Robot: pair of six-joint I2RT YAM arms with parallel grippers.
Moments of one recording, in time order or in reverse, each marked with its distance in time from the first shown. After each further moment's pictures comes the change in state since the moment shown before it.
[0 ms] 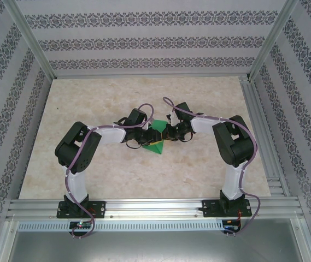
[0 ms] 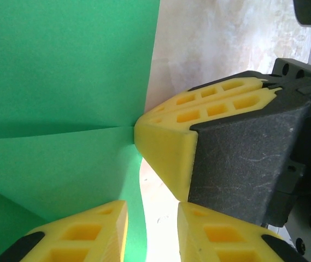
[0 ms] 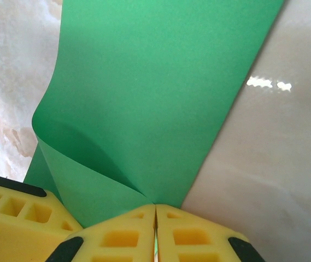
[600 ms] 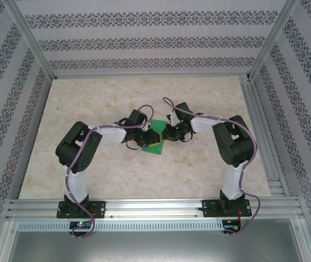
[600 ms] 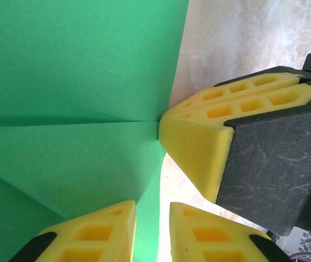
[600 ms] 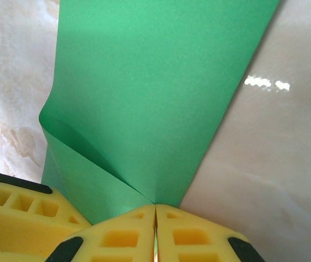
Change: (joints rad) left arm 0.000 0.010 0.000 -0.034 -0.020 0.014; right arm 0.000 0.000 0.000 -0.002 0.004 0.000
